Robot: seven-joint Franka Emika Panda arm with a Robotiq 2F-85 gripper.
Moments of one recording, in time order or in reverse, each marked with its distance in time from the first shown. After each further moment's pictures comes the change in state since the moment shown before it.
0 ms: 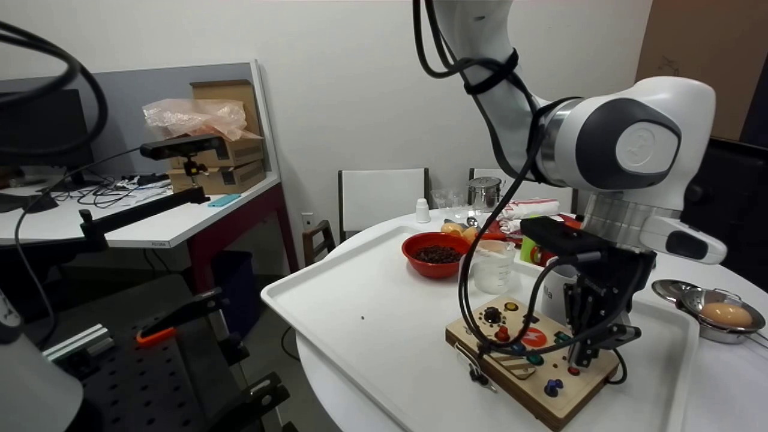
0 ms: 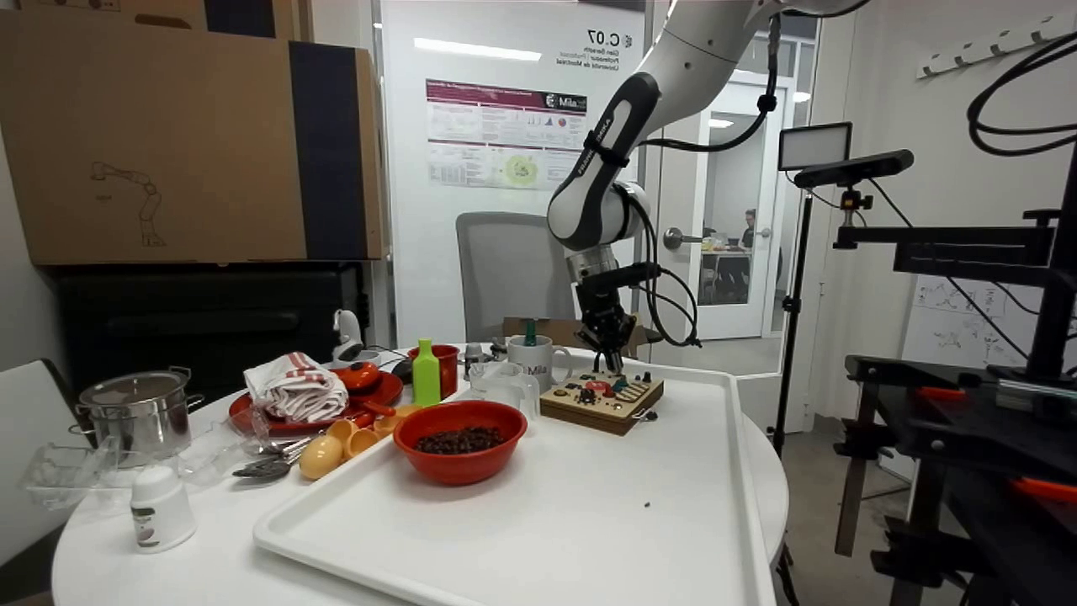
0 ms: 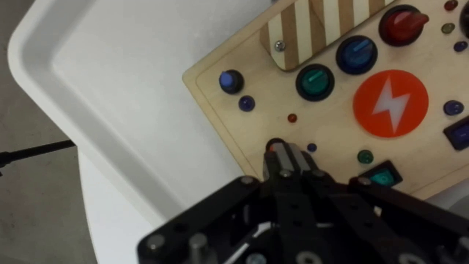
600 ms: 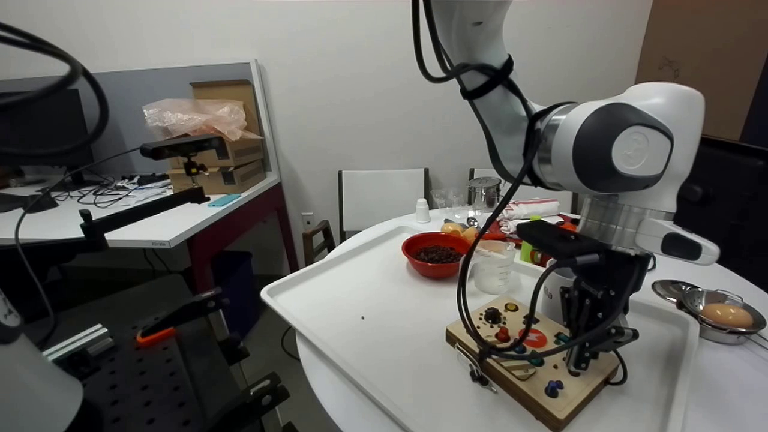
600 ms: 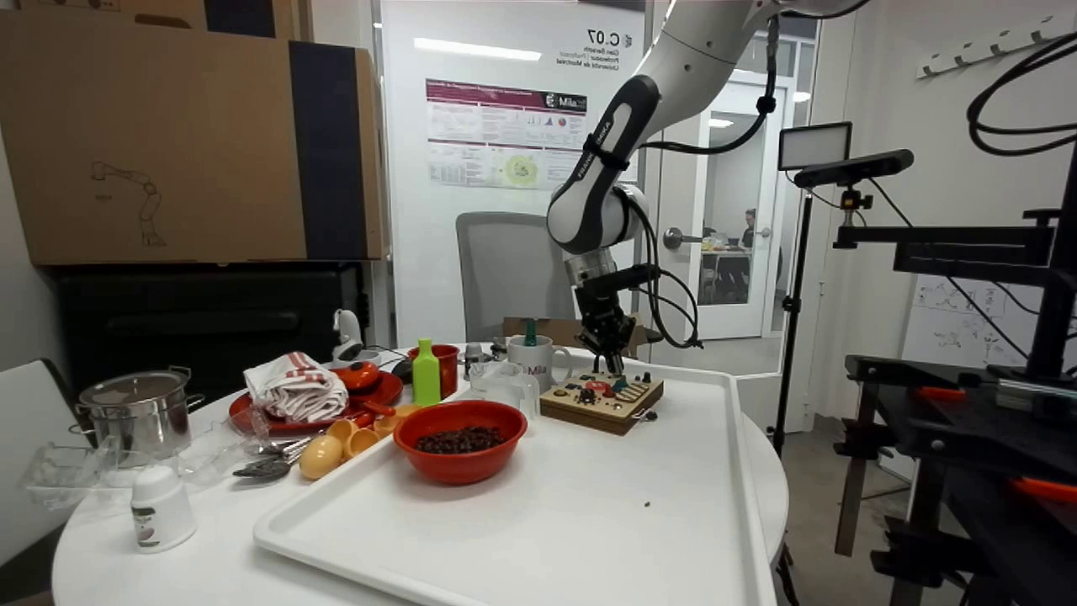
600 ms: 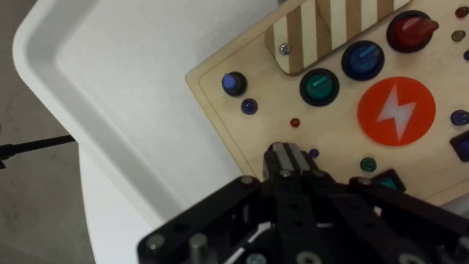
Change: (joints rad) arm 0.007 0.009 0.000 0.002 -0.028 0.002 -0.001
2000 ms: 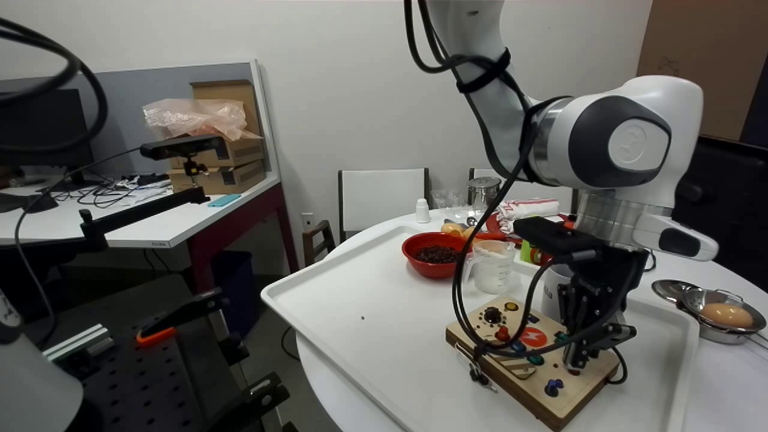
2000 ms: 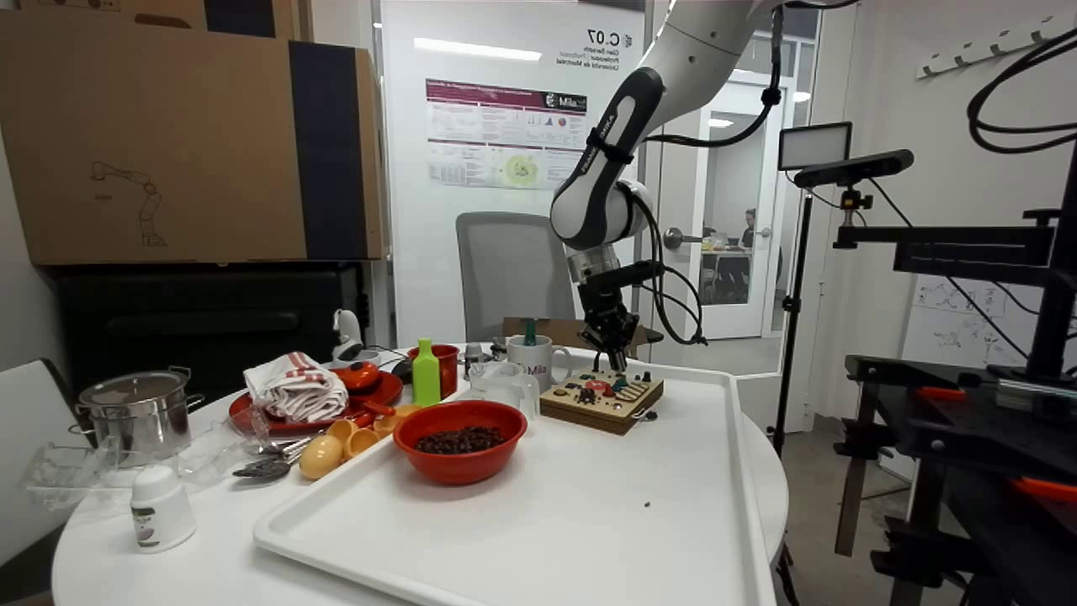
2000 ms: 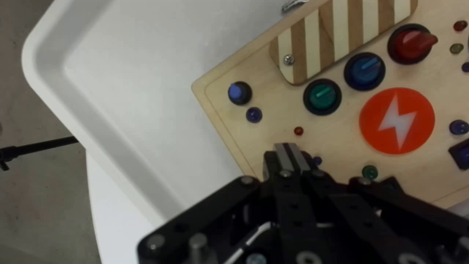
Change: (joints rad) arm 0.002 -0.033 0.000 -0.044 -0.004 0.014 -0.001
